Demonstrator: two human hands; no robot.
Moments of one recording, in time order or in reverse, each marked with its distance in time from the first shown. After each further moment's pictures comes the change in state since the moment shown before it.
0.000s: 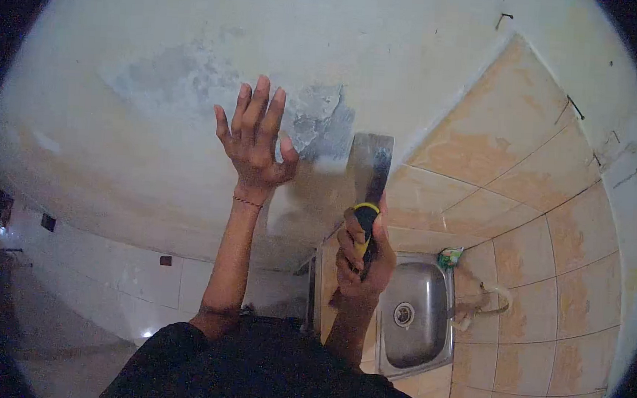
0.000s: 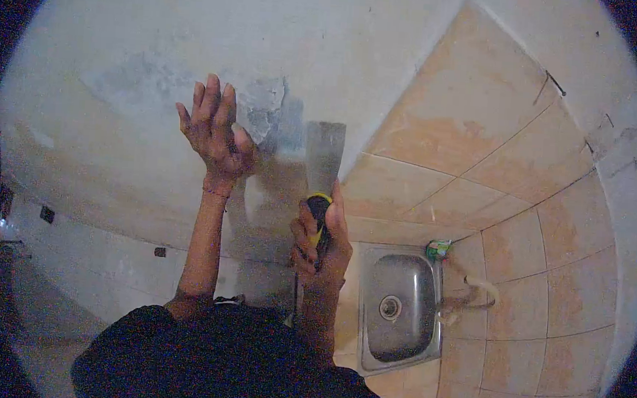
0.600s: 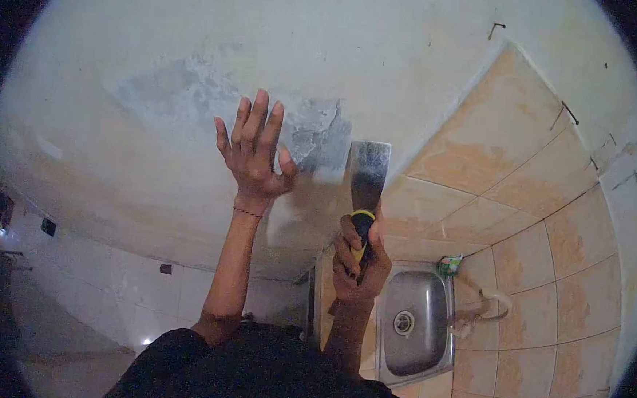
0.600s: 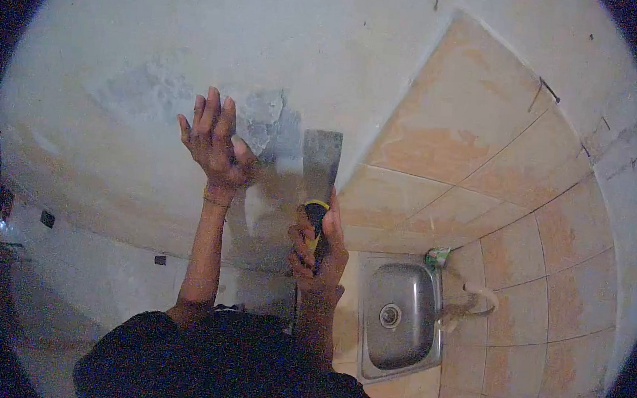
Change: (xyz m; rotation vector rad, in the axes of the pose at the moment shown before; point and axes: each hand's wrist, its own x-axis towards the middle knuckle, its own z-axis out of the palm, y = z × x) left_hand 0.002 0.002 -0.002 0.012 -0.012 -0.001; right_hand 0.007 0.006 0.000 0.053 -0.012 -0.030
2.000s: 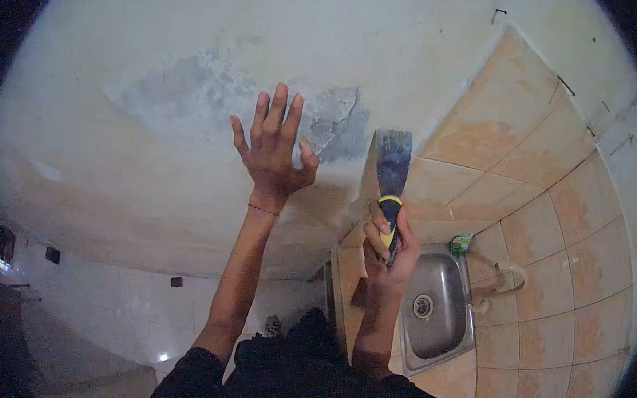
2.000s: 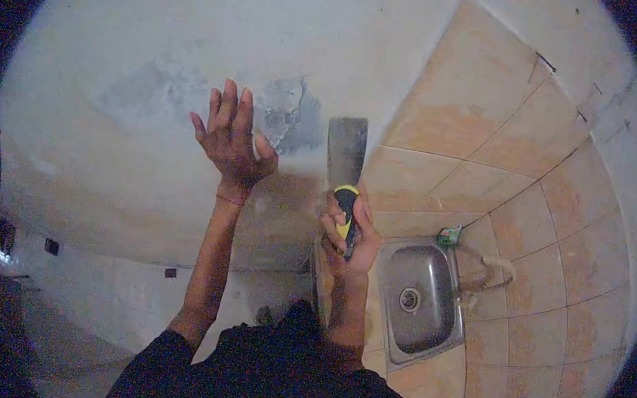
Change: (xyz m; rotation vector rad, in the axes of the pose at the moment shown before) left_hand -0.003 -0.004 0.000 -0.016 -0.047 0.012; right_hand -0.006 -0.001 -0.011 -0.119 0.119 -0.084
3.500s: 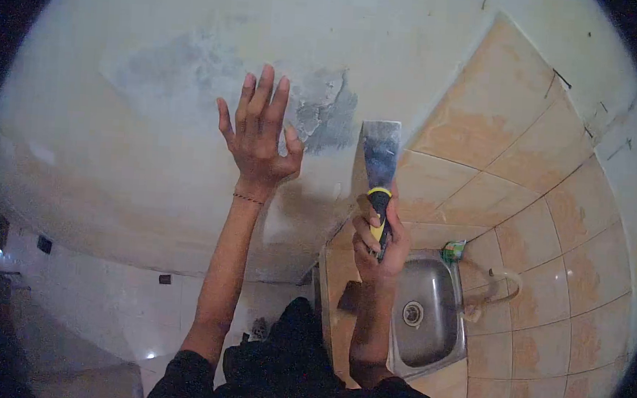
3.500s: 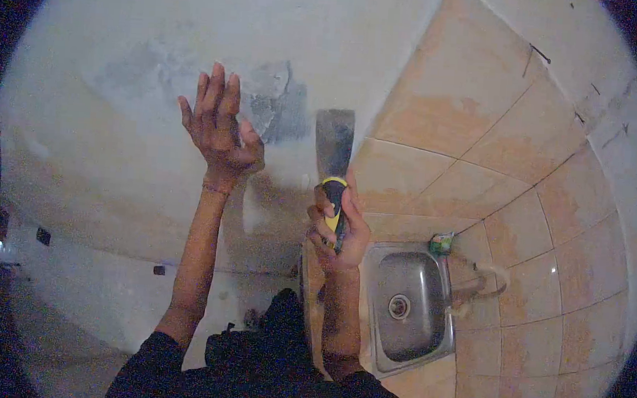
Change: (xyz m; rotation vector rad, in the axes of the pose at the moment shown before) left_hand 0.001 0.005 -0.005 -0.014 0.019 0.007; right_hand 0.007 -0.011 -0.017 0.056 -0.113 0.099
